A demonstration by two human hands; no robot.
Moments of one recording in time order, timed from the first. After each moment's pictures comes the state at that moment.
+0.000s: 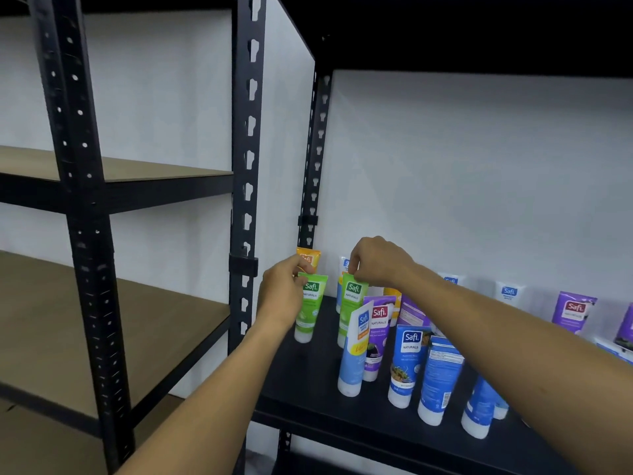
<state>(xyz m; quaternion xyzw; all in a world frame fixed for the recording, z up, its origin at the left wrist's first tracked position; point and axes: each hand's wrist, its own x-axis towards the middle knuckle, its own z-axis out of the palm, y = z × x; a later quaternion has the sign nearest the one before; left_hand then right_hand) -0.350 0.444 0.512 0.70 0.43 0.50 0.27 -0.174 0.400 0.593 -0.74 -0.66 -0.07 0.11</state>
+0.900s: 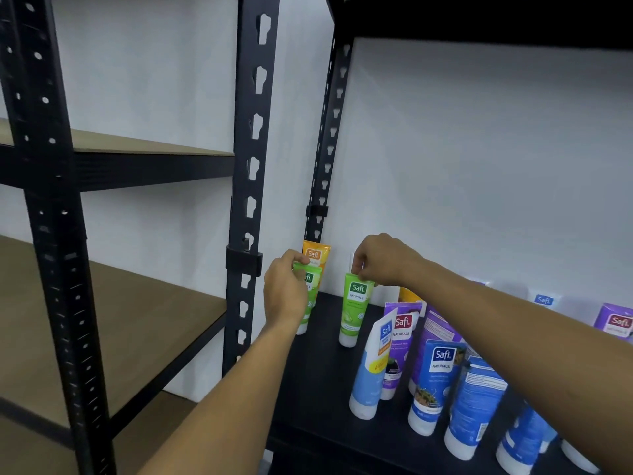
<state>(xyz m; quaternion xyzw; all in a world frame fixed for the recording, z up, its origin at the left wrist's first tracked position) -0.326 0.502 0.480 0.63 0.44 0.57 0.28 -0.163 0.454 0.576 -0.71 -0.70 -0.06 0.07</state>
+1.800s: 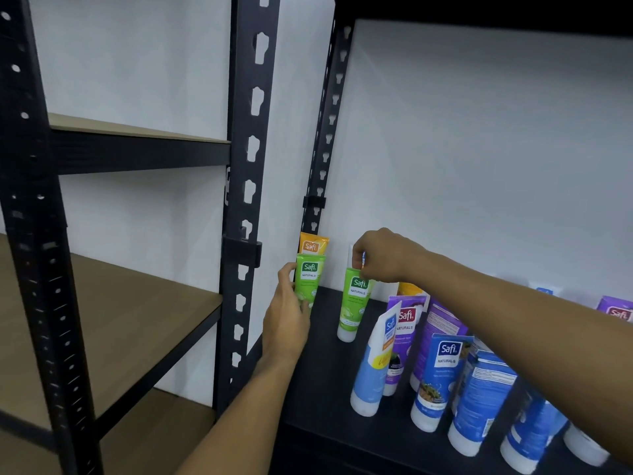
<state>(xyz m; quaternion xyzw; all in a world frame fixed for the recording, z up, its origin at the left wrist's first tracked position) -0.322 0.501 0.411 0.69 0.44 0.53 0.23 -0.166 0.451 0.573 -0.71 -0.70 -0.07 0.04</state>
